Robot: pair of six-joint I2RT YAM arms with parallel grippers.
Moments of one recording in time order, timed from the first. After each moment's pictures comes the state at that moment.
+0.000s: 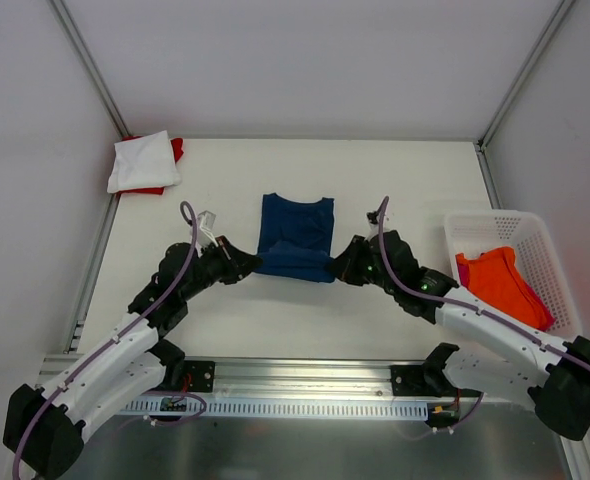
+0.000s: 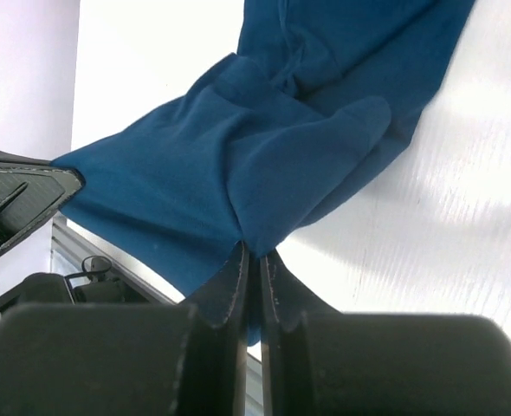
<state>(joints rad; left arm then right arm) -0.51 0.71 0.39 0.03 0.21 -0.84 0.80 1.00 0.64 -0.18 0.04 0.87</state>
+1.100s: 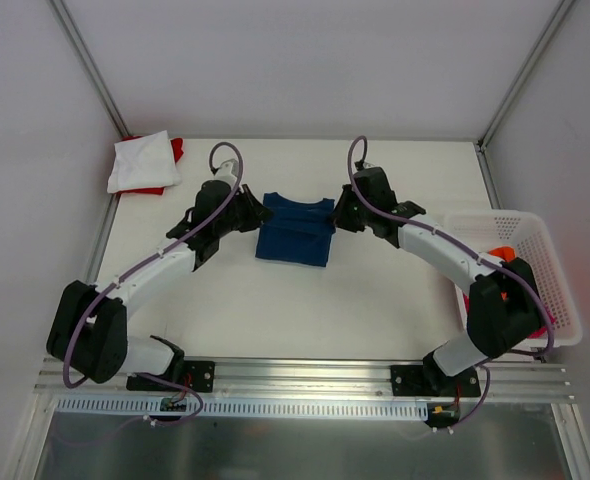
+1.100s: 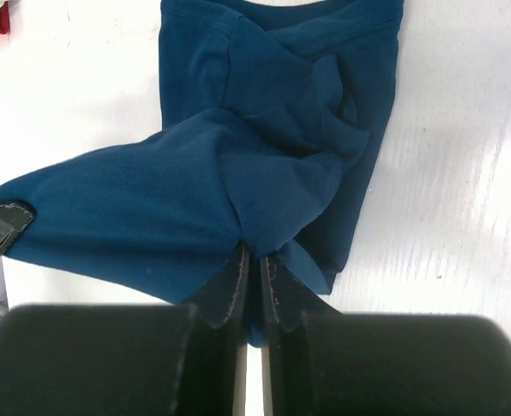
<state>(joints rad) -0.46 1.32 0.83 0.07 0.10 -0.67 0.55 1.53 1.12 -0.31 -0.04 0.69</state>
